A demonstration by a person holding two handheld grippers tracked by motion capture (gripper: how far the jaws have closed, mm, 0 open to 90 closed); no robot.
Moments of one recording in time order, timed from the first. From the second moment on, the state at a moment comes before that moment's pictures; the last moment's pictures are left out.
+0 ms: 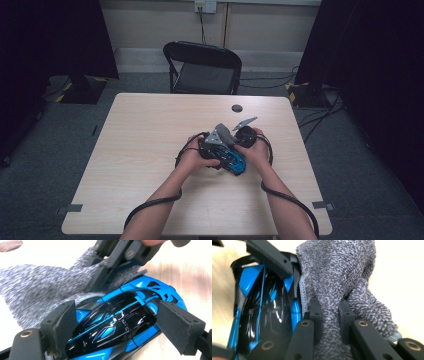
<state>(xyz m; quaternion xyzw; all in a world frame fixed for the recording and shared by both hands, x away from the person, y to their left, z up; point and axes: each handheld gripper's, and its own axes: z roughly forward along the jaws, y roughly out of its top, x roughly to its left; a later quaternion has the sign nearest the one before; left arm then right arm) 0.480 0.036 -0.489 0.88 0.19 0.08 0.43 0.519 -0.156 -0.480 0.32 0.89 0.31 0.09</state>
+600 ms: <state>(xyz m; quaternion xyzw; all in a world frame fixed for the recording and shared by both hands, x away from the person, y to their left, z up) 0.480 0.038 -0.487 0.89 0.19 0.08 0.41 0.500 -0.200 -0.477 0.31 0.90 0.31 0.07</state>
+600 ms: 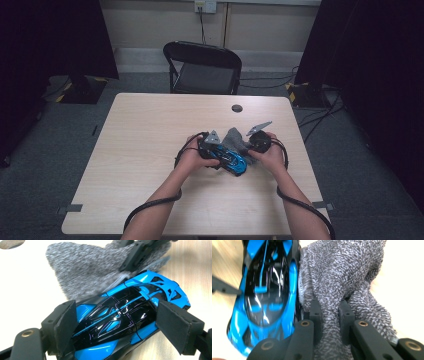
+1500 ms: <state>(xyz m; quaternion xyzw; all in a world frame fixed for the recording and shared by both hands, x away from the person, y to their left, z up) 0.480 0.038 -0.486 0.89 0.19 0.08 0.41 0.444 -0.257 -0.477 0.33 0.89 0.31 0.06</state>
